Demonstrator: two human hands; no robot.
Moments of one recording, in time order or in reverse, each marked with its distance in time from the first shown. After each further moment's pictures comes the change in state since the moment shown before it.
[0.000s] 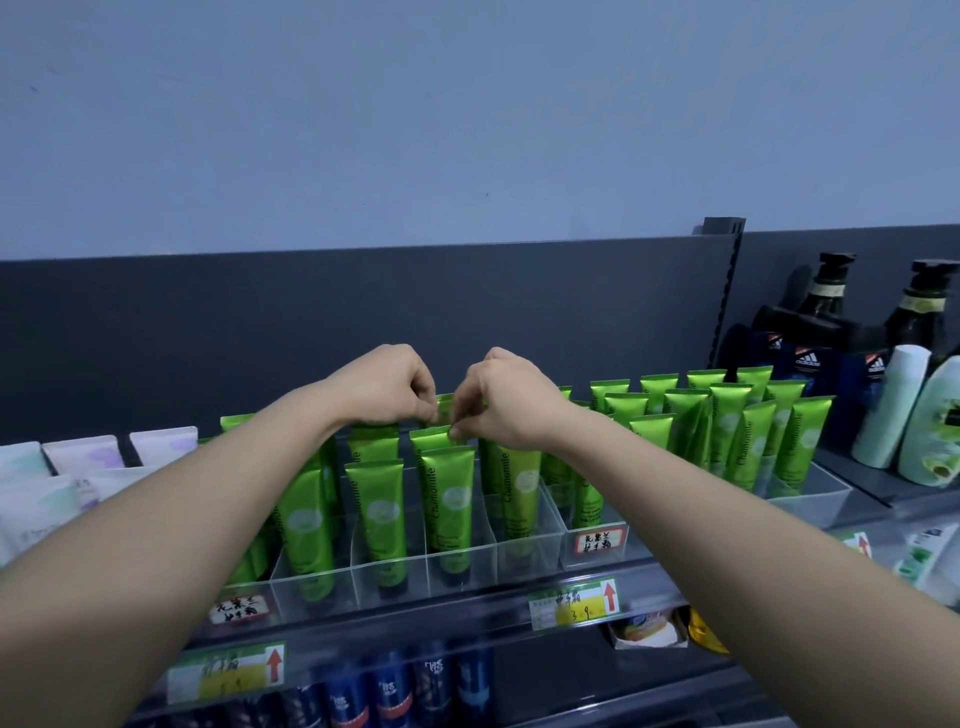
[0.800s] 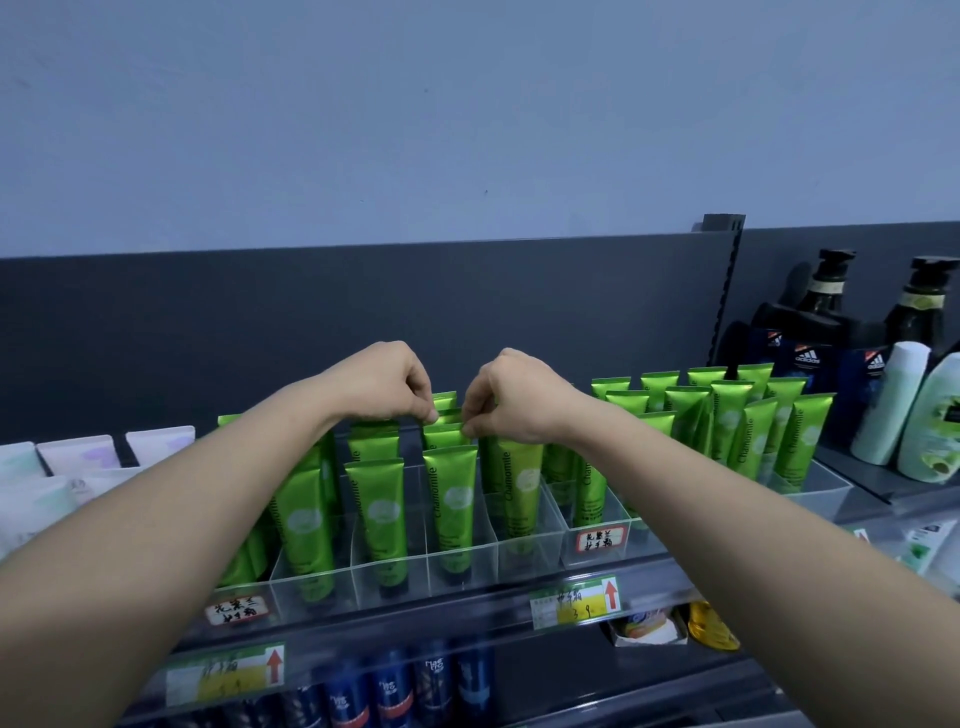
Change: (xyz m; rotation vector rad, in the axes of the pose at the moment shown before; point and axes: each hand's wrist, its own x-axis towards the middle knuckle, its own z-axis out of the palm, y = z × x) left_hand -0.001 0.000 -0.003 -0.030 -0.017 -0.045; right_hand 0.001 0.010 -0.004 -0.005 -0.058 0.022
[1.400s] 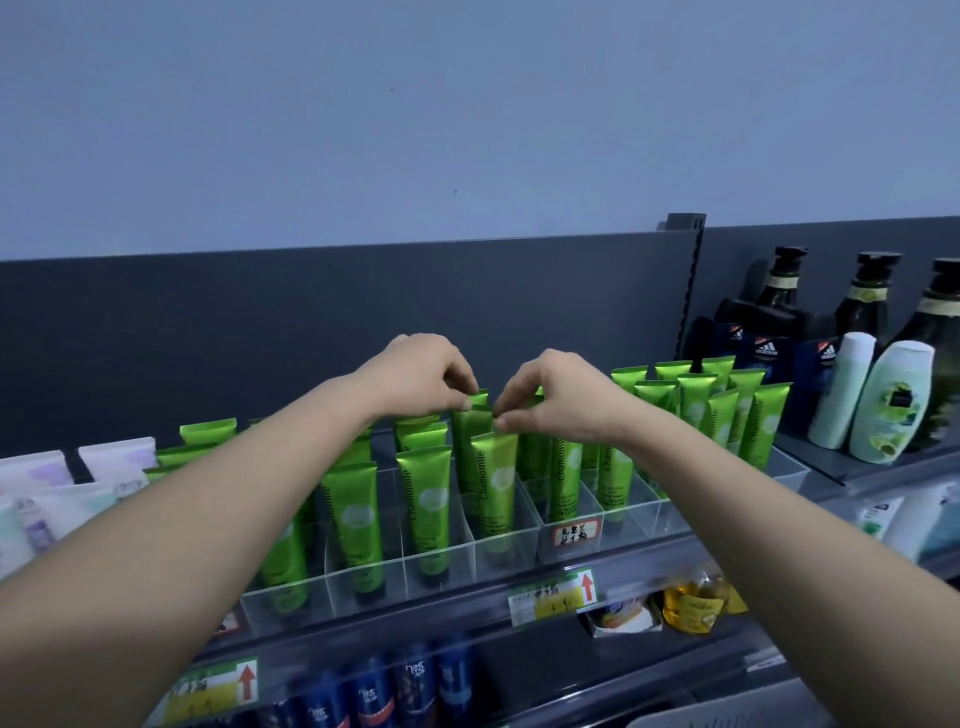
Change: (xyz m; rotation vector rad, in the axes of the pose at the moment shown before) left_hand 0.025 0.041 0.016 0.152 0.049 0.218; right_hand -0.046 0.026 -0.029 0.150 0.047 0.184
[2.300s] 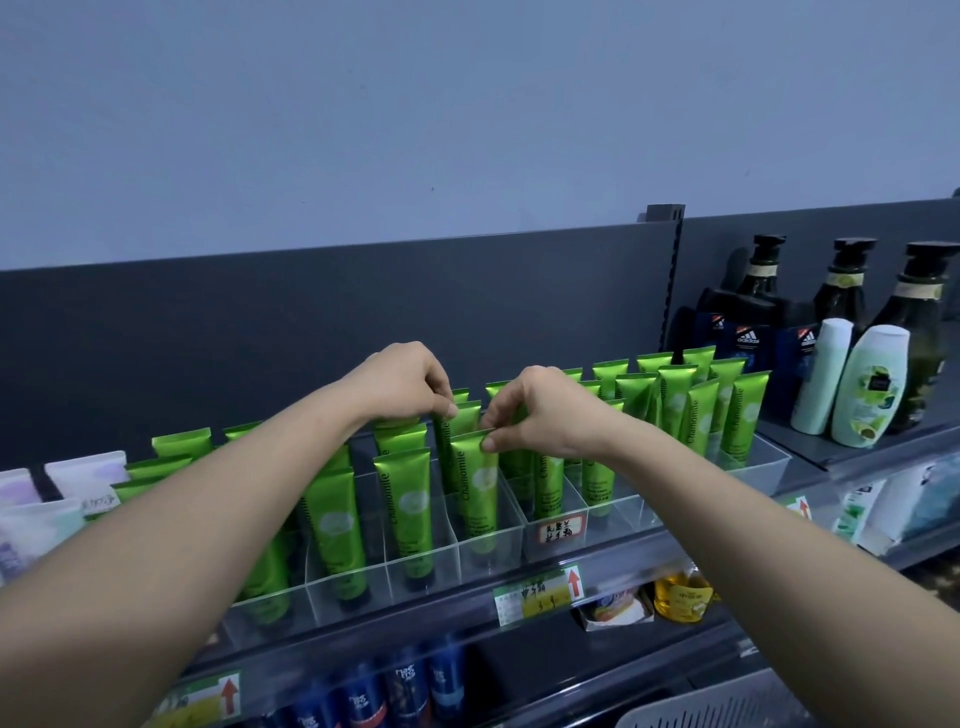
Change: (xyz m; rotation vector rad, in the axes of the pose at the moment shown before) left_hand 0.005 0.004 0.008 -0.127 -0.051 -0.160; right_hand -0.006 0.012 0.013 0.086 -0.026 0.021
